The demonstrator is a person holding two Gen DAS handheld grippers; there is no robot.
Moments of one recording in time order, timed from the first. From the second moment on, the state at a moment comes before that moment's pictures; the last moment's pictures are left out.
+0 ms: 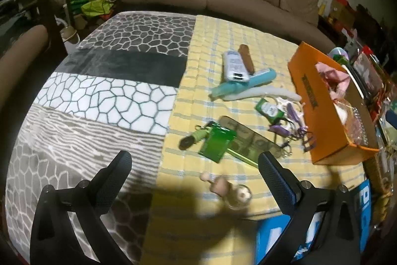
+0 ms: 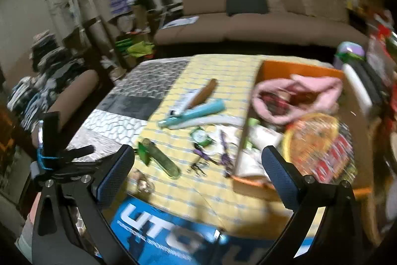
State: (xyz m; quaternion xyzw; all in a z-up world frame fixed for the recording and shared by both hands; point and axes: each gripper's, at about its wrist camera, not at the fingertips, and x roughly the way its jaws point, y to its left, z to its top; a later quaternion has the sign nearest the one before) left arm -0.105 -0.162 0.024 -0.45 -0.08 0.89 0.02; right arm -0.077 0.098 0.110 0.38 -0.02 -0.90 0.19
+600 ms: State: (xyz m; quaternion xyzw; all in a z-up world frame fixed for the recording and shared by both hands) left arm -0.200 -0.160 0.010 -0.46 -0.08 0.88 0.06; right arm -0.204 0.032 0.069 0.45 0.01 -0.87 0.21
